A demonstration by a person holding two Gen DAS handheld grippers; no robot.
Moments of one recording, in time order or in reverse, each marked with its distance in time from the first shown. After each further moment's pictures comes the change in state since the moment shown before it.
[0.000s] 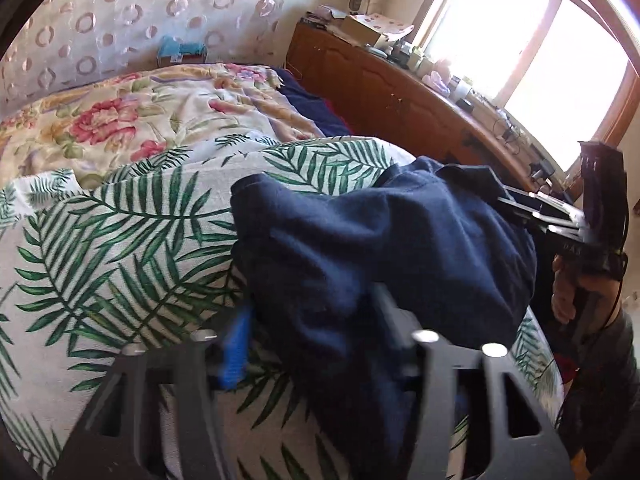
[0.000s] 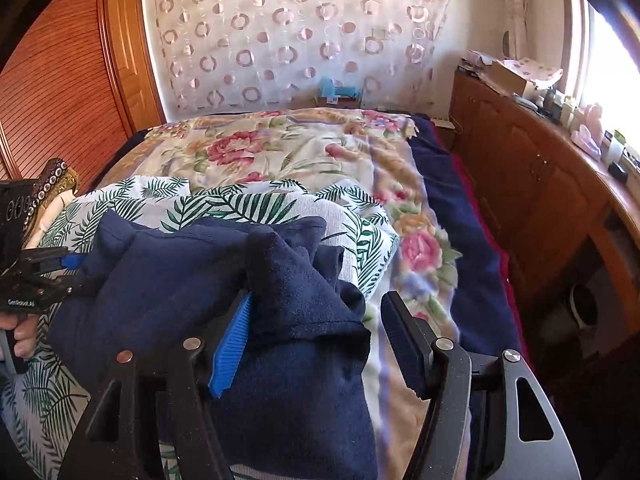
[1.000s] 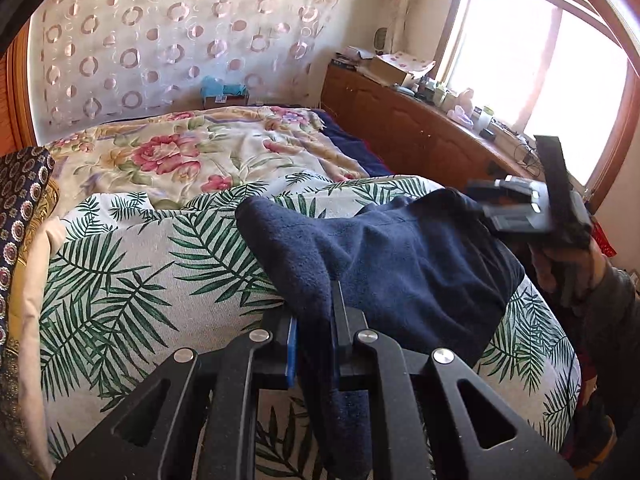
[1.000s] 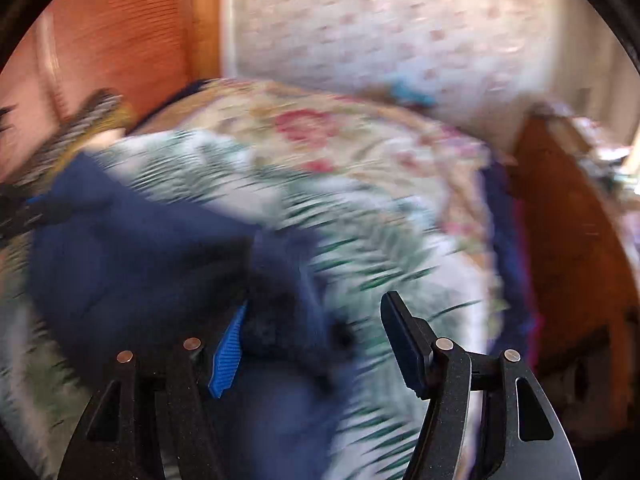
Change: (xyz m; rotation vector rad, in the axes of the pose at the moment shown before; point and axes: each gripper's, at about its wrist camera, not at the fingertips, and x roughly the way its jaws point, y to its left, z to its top) left arm -0.097 0.053 -0.039 0.020 -0.153 0.132; right arm 0.070 0.085 0.019 -0.245 0.027 -0.004
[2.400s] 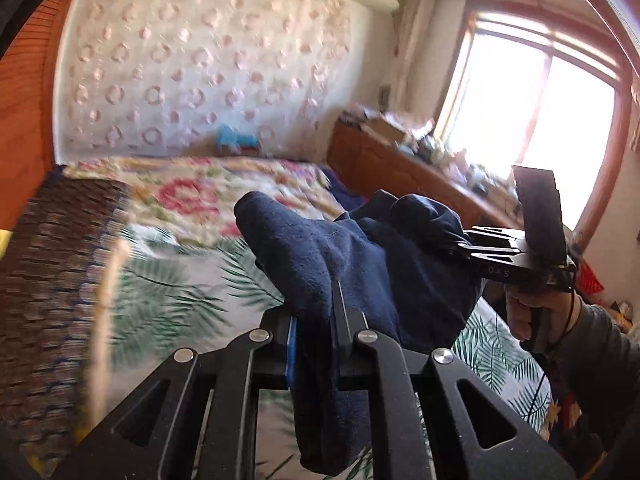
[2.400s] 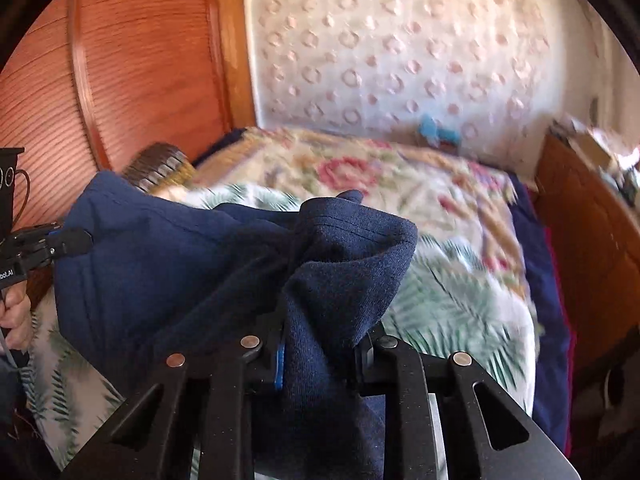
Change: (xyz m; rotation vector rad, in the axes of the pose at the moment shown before) left arm -0.123 0.024 -0.019 -0.057 -0.244 0.016; right arm -0.021 0.044 0.027 0.007 -0.166 0.212
